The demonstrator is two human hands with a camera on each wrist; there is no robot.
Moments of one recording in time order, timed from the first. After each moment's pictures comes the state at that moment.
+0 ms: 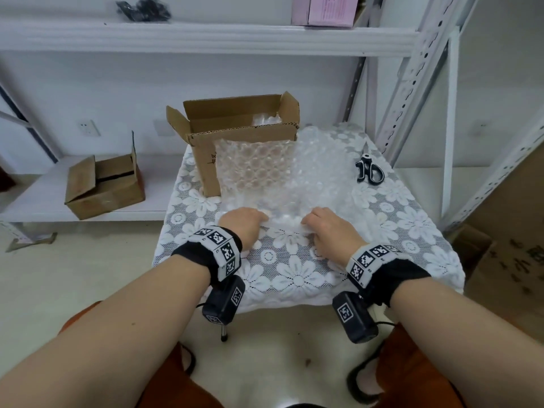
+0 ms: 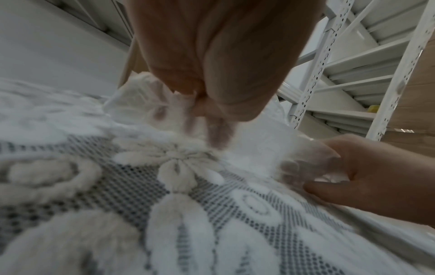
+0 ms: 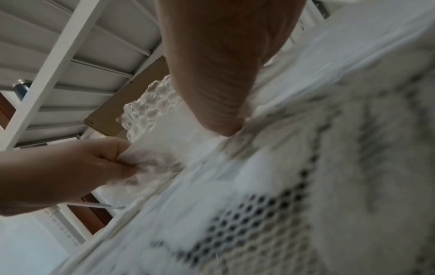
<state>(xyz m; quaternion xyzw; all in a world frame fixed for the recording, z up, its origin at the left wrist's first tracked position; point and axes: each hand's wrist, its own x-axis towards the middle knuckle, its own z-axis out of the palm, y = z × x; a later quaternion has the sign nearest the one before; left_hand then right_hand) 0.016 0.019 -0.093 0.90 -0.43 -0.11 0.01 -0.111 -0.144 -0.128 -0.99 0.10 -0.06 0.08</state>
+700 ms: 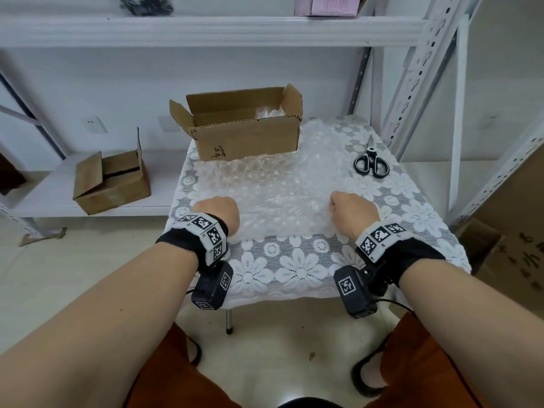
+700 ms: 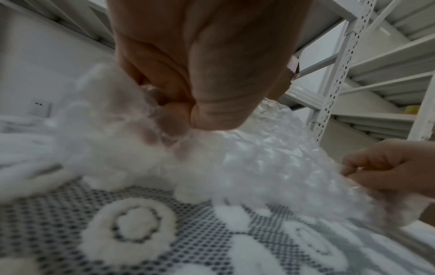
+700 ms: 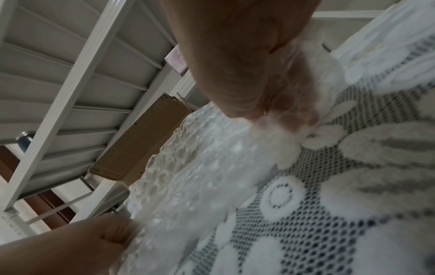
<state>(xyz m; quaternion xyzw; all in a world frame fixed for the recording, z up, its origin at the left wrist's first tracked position) 0.026 0.037 -0.072 0.95 -0.27 -0.10 -0.09 -0.106 -0.164 -0.107 -0.95 0.29 -0.02 0.06</state>
